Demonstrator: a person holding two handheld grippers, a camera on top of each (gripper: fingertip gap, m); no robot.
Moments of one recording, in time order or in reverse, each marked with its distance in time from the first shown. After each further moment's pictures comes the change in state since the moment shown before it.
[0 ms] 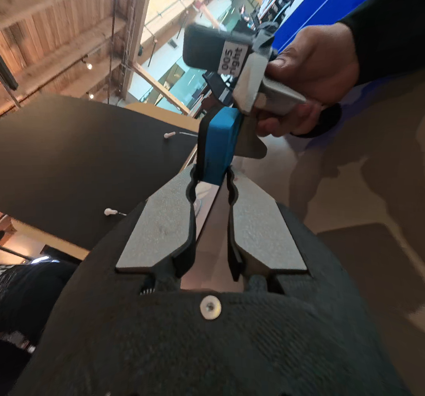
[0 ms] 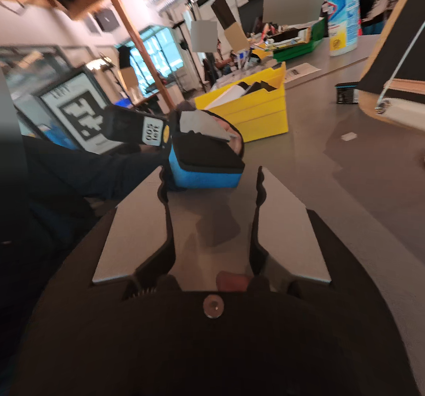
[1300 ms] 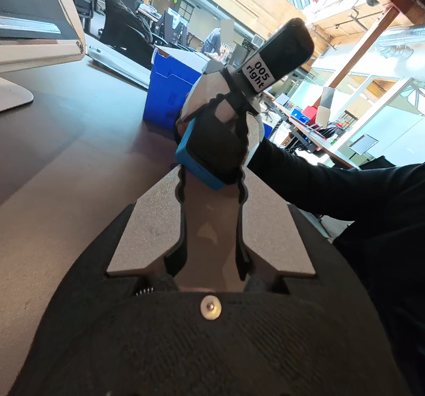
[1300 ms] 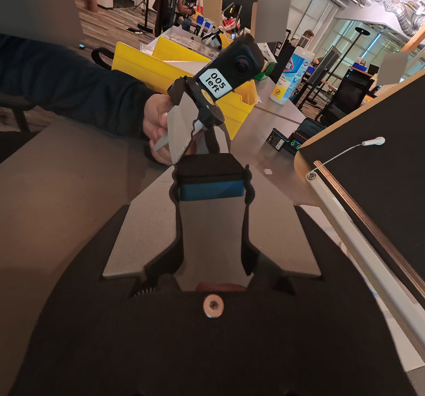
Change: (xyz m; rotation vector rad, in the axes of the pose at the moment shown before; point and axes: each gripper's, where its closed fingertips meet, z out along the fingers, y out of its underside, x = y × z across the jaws) left arm 0.035 -0.006 -0.005 0.043 0.654 -1.282; right arm -0.002 0.006 -0.002 -0.148 0.254 -0.728
